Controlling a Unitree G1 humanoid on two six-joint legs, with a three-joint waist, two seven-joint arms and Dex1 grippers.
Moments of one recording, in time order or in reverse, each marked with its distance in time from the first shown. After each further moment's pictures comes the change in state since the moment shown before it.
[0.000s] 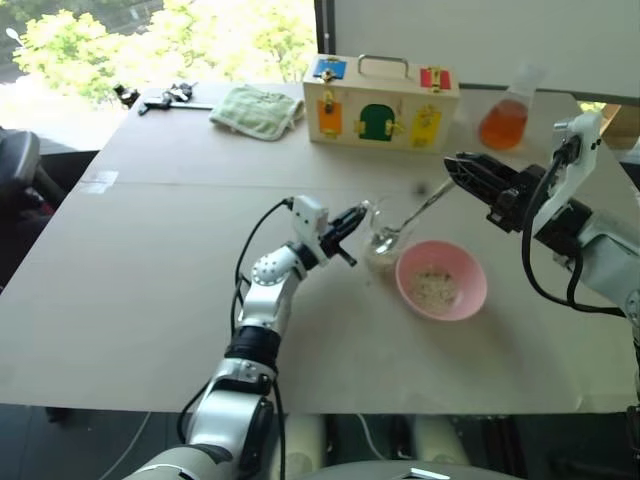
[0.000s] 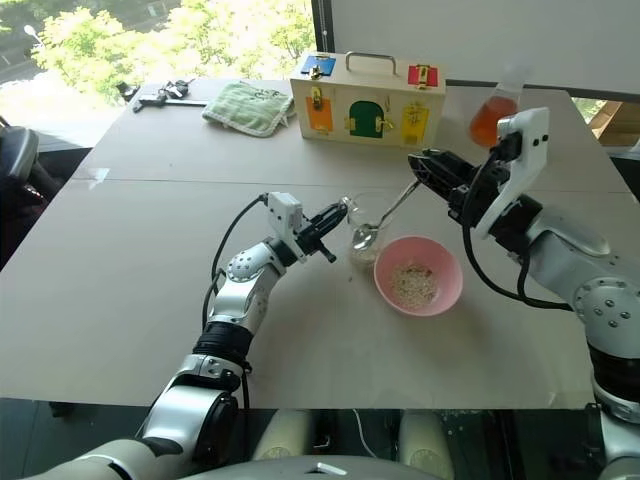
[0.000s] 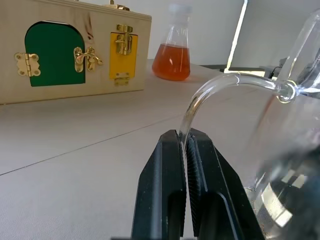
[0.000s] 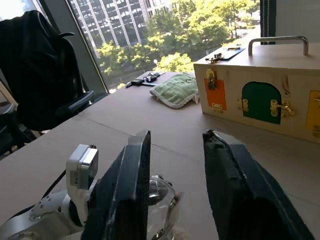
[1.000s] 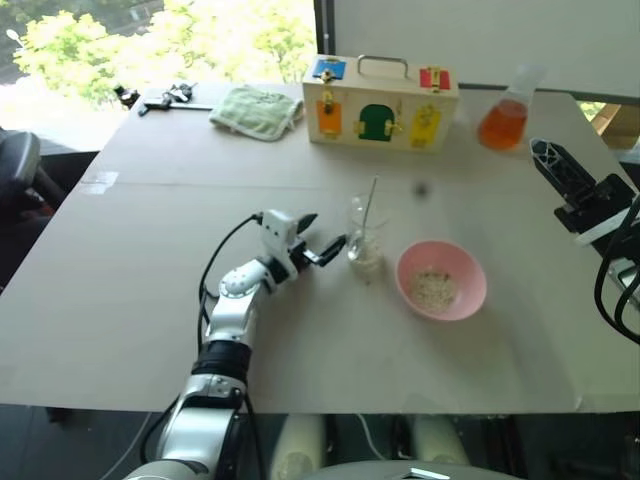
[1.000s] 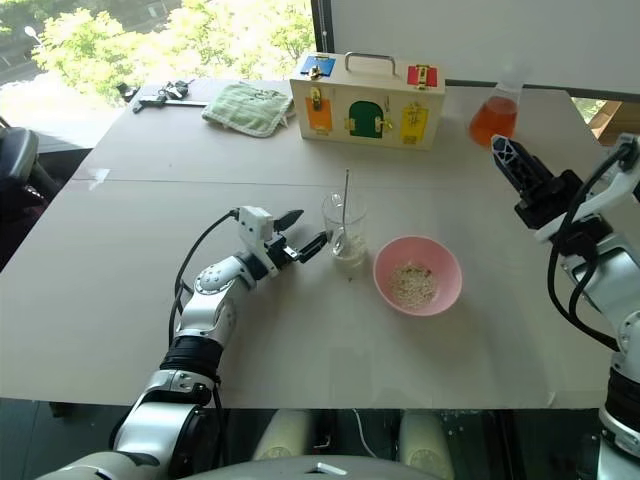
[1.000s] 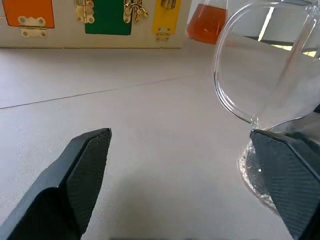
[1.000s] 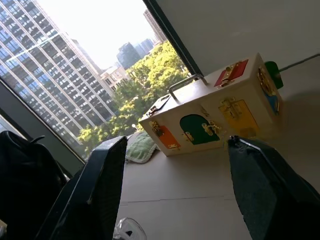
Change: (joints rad) left arm 0.111 0.125 0.039 -0.052 -0.036 0.068 0.001; right arm 0.222 0.092 -0.331 0.083 0.249 -0.041 -0.110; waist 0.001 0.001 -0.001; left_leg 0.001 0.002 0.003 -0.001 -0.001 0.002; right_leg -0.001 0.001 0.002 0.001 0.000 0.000
